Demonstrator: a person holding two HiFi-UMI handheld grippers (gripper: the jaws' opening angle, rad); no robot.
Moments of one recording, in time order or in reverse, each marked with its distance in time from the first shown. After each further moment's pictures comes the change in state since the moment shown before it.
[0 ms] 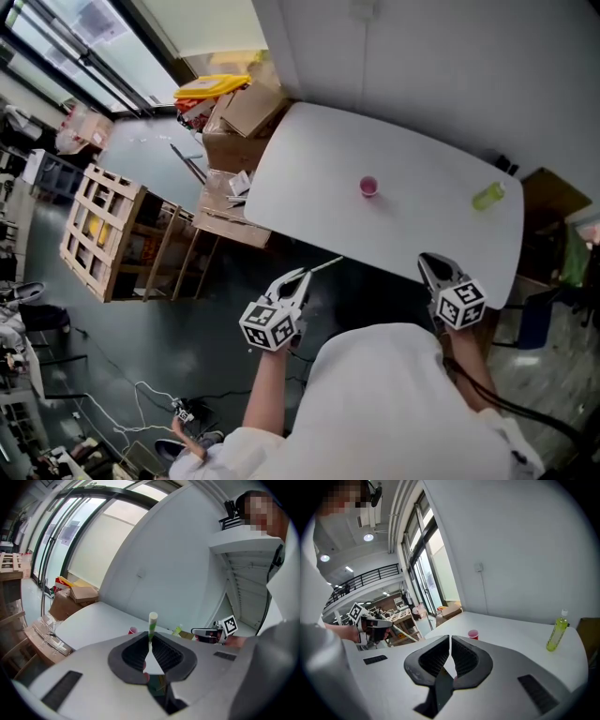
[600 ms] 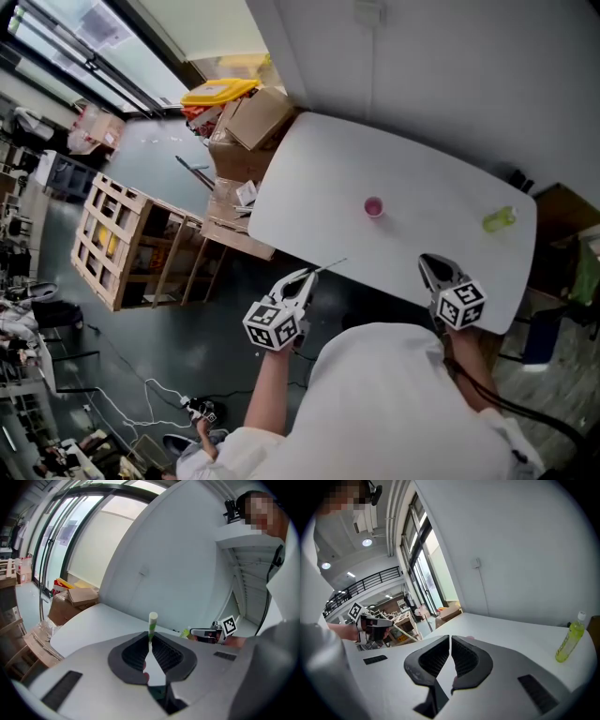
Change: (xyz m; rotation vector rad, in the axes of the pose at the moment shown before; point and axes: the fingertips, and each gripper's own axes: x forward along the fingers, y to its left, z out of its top) left arm 0.065 0.015 0.041 0.008 0.034 0.052; right arm 0.058 -0.054 0.031 0.034 0.010 0.052
